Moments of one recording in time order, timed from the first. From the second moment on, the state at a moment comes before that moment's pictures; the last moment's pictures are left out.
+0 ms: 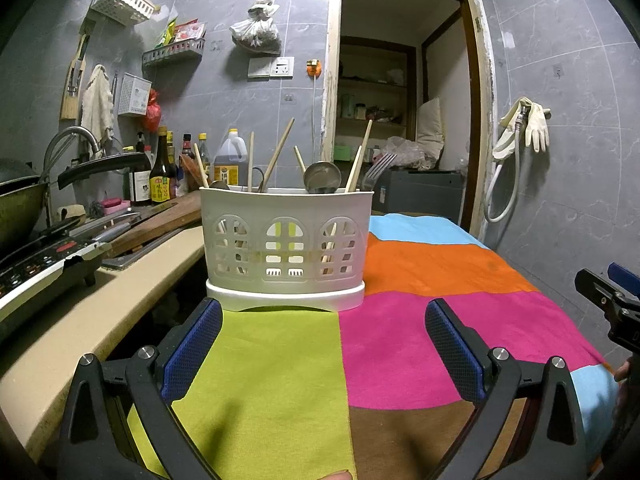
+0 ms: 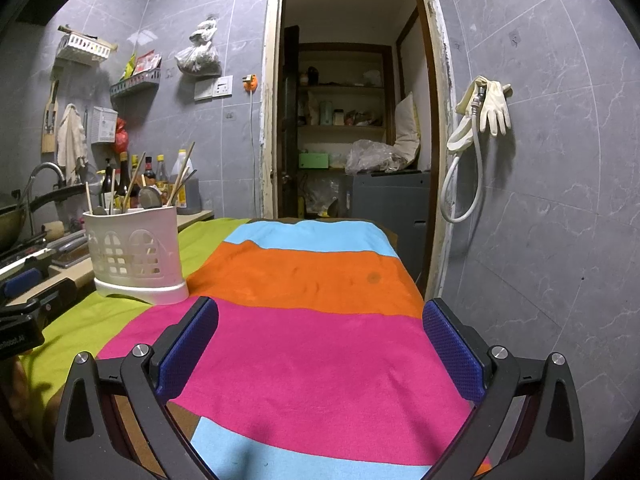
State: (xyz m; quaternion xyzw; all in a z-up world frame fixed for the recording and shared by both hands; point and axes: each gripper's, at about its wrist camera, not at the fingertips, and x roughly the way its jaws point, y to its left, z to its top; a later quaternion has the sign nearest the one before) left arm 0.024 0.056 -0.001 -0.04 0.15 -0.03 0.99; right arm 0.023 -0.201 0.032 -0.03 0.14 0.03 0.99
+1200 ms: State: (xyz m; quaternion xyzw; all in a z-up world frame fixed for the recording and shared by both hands) left arm 0.024 0.056 -0.001 -0.03 0.15 -0.03 0.99; right arm 0.026 -0.198 0.027 -0.04 0.14 0.03 0.99
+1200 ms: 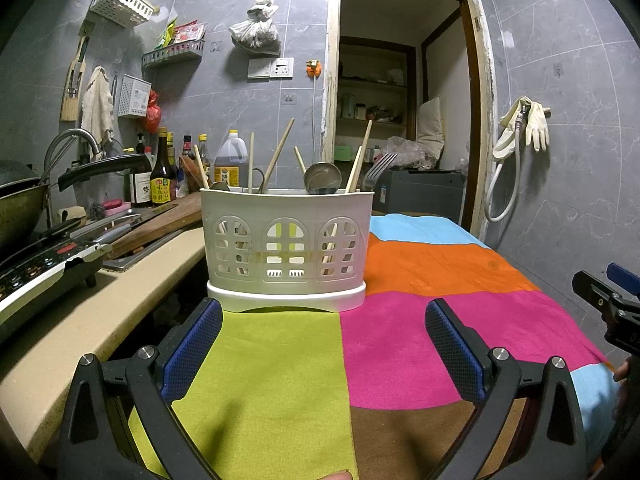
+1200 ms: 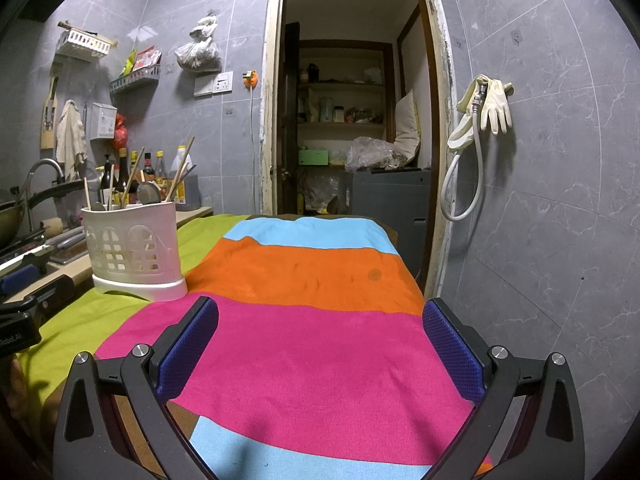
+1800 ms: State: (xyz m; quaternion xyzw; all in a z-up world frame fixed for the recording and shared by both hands) left arm 0.030 0.059 -0.001 -0.04 0.16 -0.02 0.99; right arm 0.027 -0.197 0.025 -0.04 0.15 0.03 0.99
